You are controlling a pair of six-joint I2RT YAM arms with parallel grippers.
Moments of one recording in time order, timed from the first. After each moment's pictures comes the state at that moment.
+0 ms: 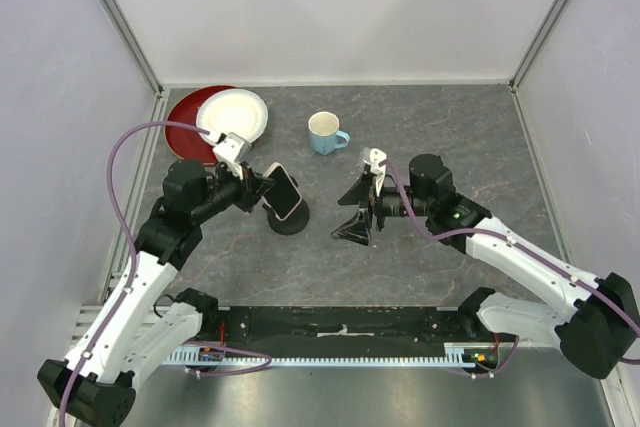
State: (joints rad) left arm -0.36 0.76 0.78 -0.29 0.40 -0.06; right arm 0.68 1.11 0.80 0.02 -0.77 0.07
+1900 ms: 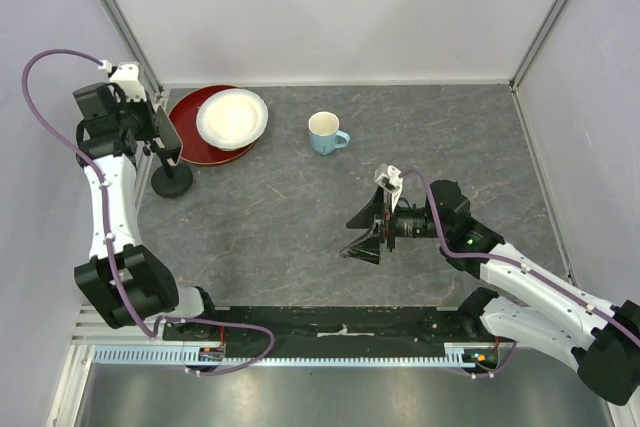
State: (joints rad) left arm 0.37 1.38 1.35 -0.45 0.33 0.19; right arm 0.71 0.90 0.57 0.17 -0.75 0.39
